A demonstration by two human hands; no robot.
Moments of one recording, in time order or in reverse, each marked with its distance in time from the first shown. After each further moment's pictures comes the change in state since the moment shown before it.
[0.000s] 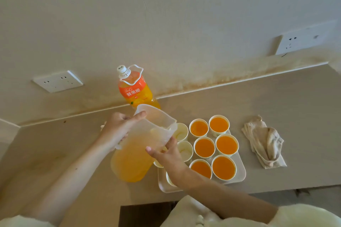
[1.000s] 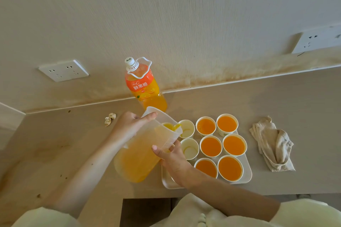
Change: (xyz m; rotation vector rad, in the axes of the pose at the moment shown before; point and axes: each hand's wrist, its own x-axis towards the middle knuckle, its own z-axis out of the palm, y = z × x) left_hand 0.009 -0.016 0.009 0.171 -0.013 -0.066; right_hand 0.002 0.013 0.003 0.171 -0.018 0.213
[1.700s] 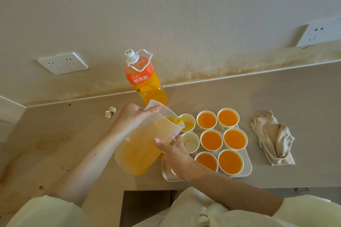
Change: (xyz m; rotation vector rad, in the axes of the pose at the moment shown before) left_hand 0.000 0.011 0.005 0.055 0.000 -0.039; right_hand -0.005 -0.004 -0.004 0.046 -0.021 0.014
